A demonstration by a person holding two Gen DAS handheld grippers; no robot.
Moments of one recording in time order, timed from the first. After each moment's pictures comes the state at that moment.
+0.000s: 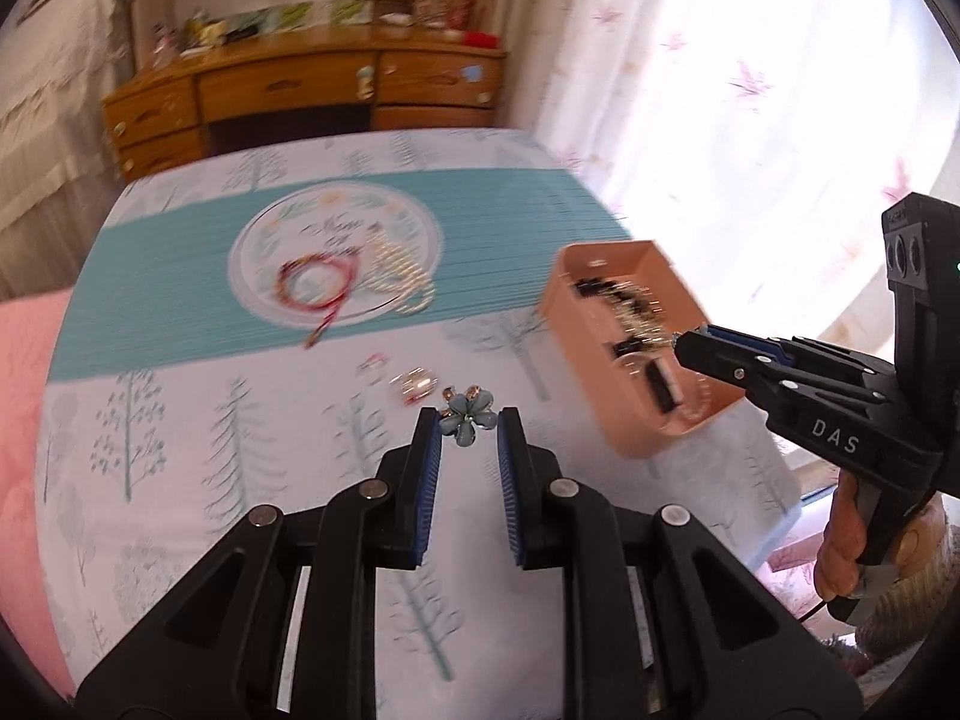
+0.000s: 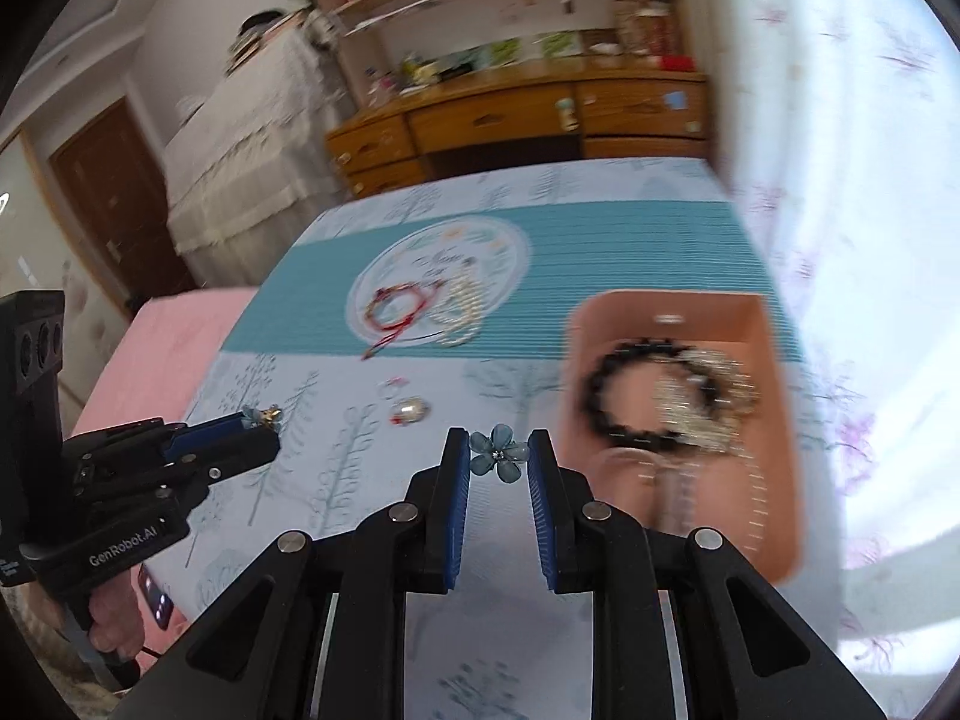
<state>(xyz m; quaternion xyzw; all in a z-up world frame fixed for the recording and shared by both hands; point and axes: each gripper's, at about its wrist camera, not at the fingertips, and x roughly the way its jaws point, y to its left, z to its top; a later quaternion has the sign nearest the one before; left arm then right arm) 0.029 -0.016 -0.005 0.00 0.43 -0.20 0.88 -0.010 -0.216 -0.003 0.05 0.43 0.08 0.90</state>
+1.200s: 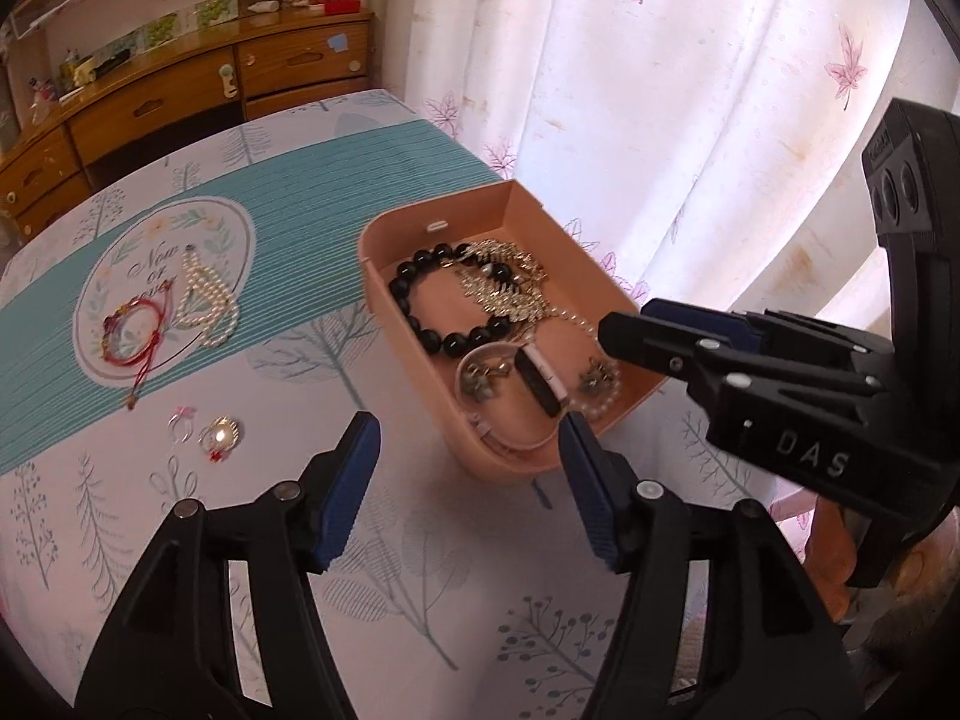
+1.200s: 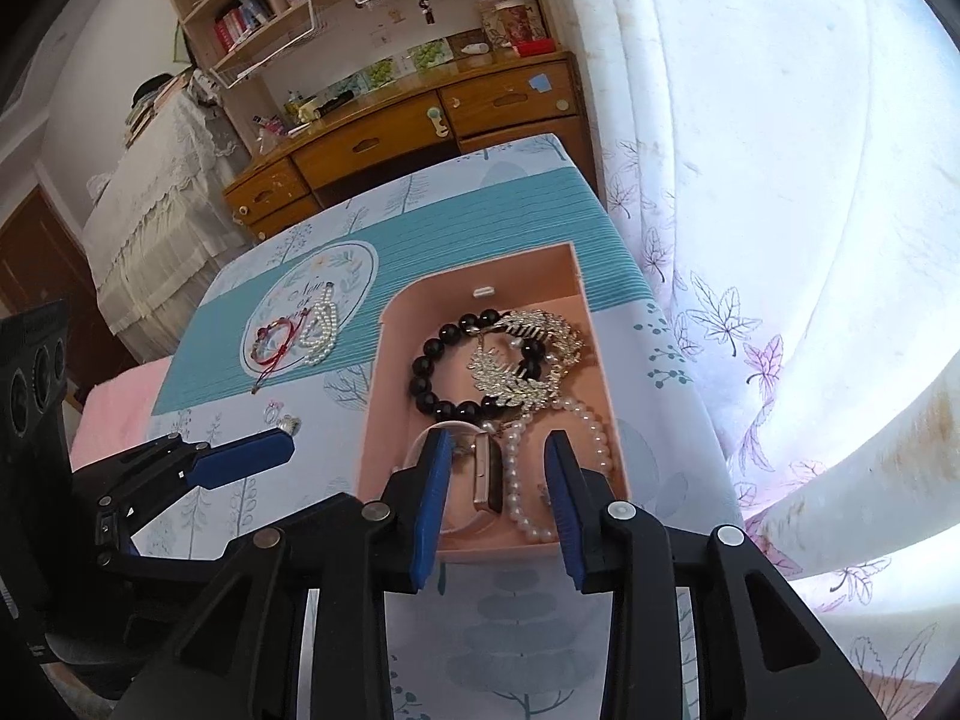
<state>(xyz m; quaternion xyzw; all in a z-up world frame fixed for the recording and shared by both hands) 0.041 -0.121 -0.039 0.07 0.46 -0.30 0.84 -0.031 -0.303 -0.022 0.11 0.43 -0.02 0.89</state>
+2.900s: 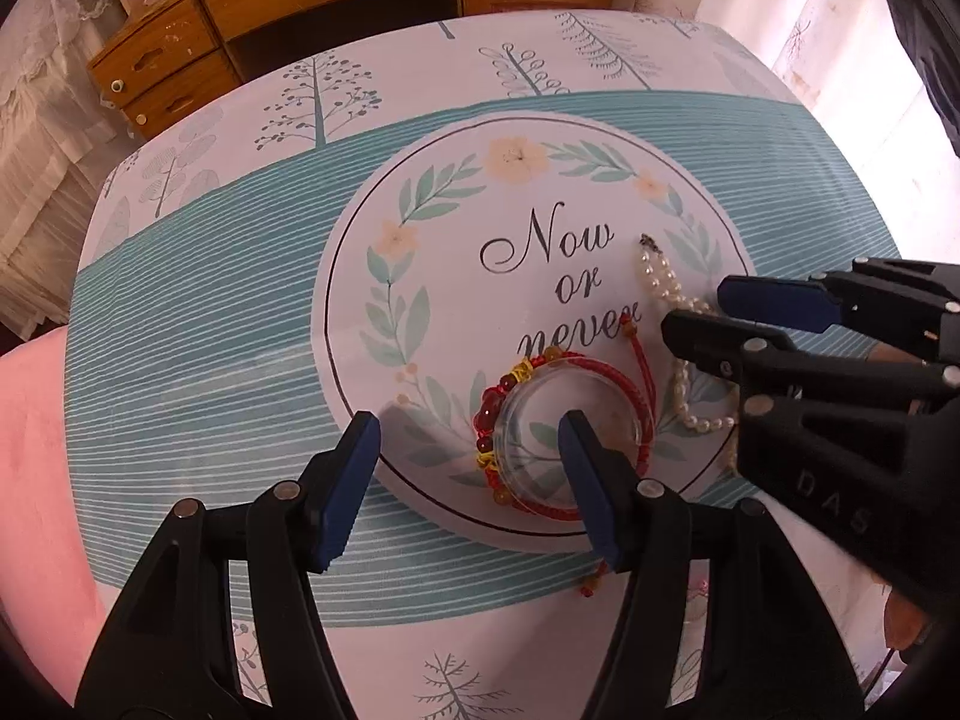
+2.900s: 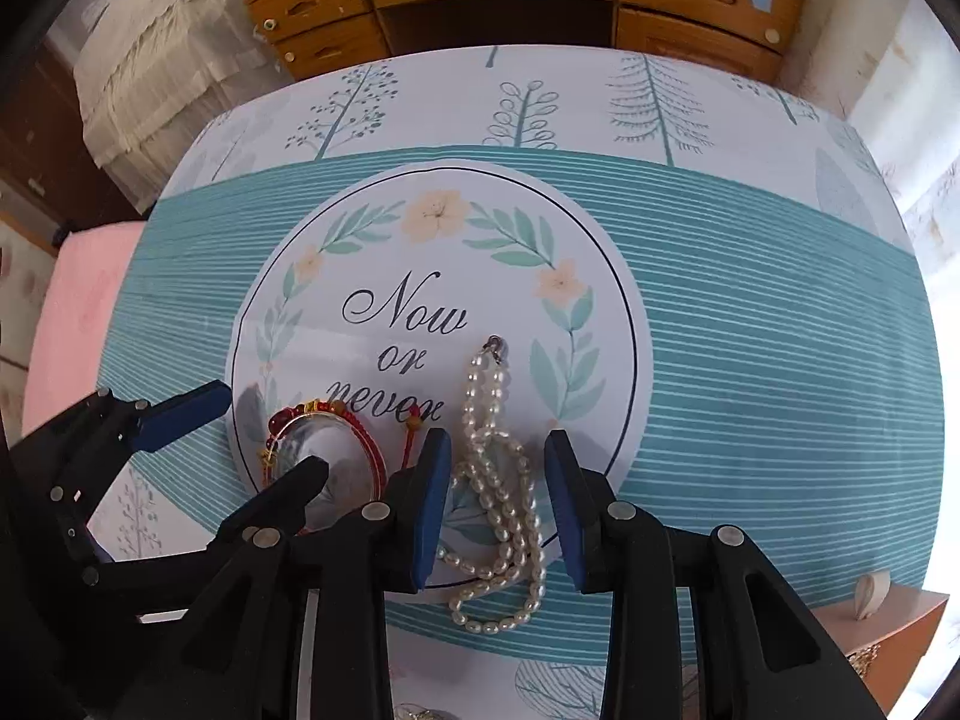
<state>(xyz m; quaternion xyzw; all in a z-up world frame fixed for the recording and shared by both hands) 0.285 0.041 -0.117 0.09 0.57 -0.11 0.81 0.285 -0.095 -0.109 -0.02 0.60 0.05 0.80</state>
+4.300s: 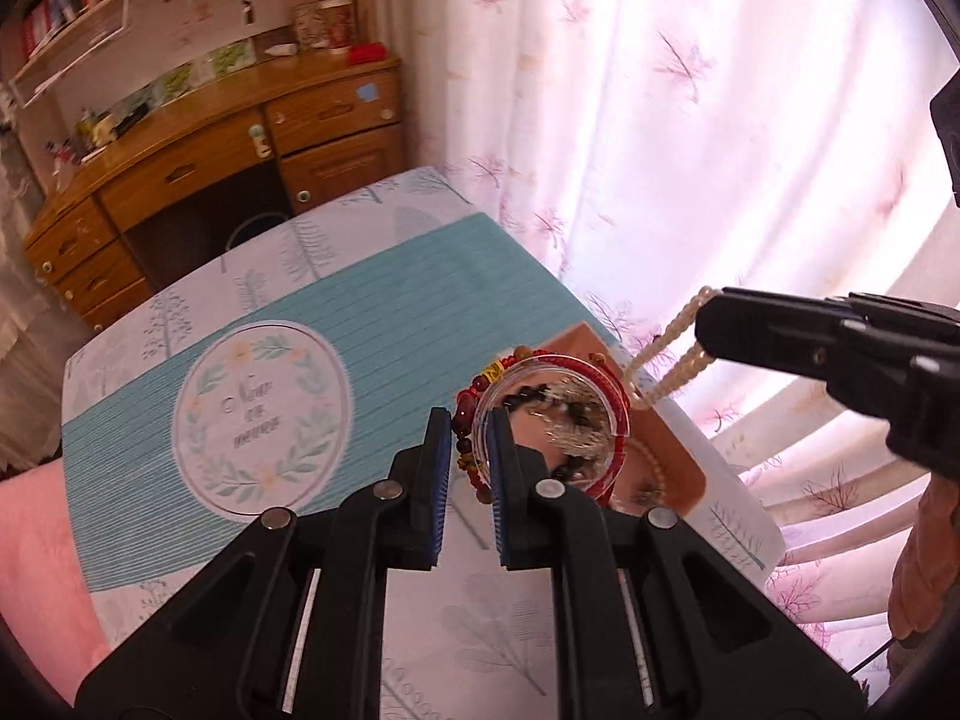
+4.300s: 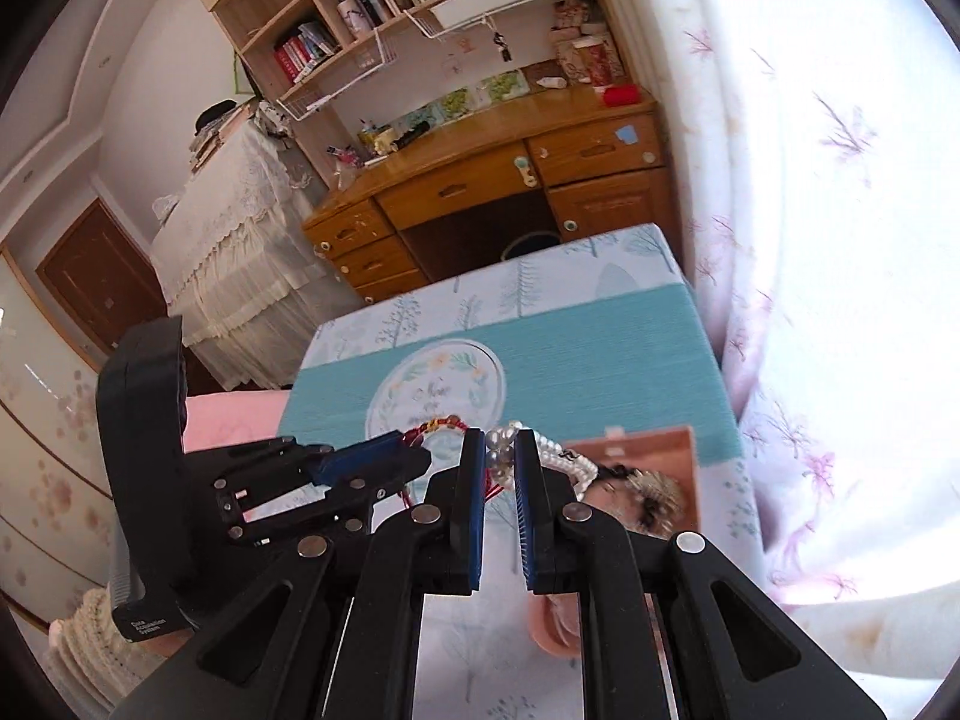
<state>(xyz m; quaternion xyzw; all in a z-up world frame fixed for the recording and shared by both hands) 0.124 -0.141 0.059 0.12 0.44 -0.27 0.85 0.034 -0.284 0.151 0.15 0.42 0.07 0.89</state>
